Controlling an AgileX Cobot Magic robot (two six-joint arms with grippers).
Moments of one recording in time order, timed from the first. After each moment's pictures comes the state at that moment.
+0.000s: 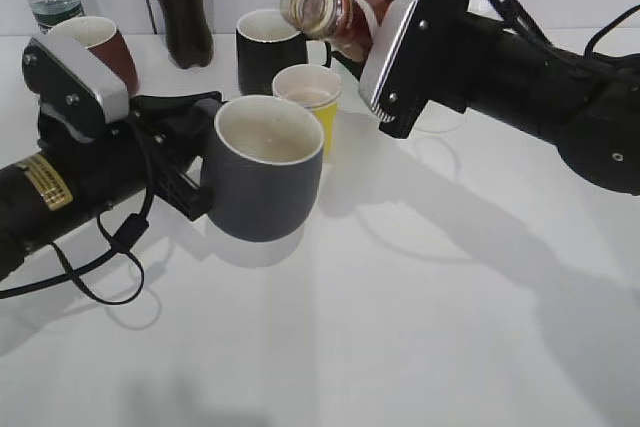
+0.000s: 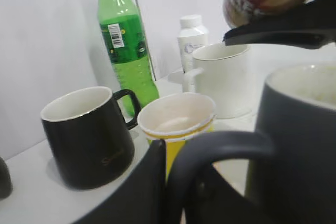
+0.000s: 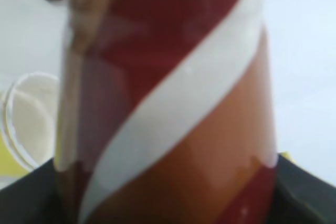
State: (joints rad) left arm -0.44 1.74 -0.49 0.34 -1.17 0.09; right arm 0.48 1.77 -0.83 -0.40 -0.87 -0.75
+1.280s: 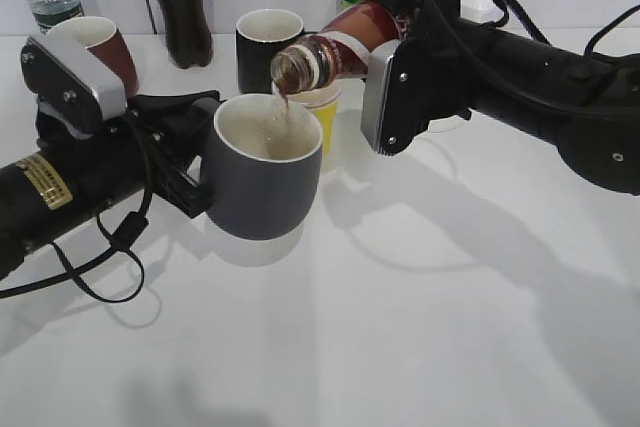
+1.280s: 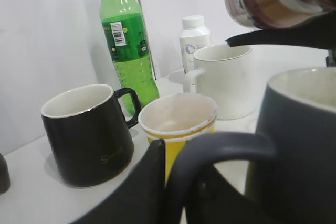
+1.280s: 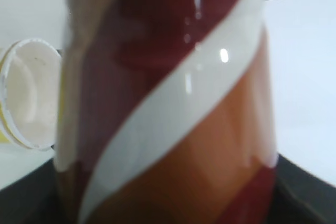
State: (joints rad) left arm -0.44 1.74 -0.49 0.34 -1.17 0.06; right arm 0.48 1.77 -0.83 -0.40 -0.87 -1.14
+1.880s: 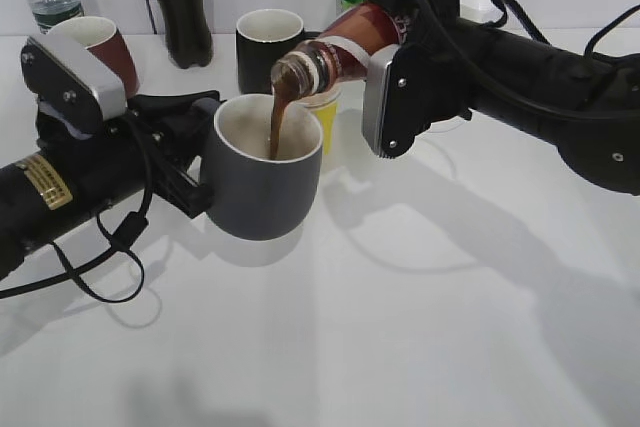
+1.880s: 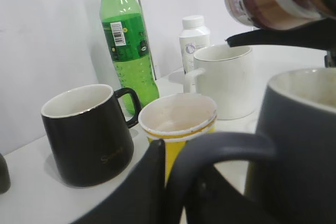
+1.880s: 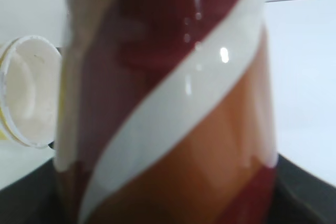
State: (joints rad) left arm -0.44 1.74 -0.49 0.34 -1.17 0.06; right arm 0.48 1.77 -0.83 -0.40 -0.87 -1.19
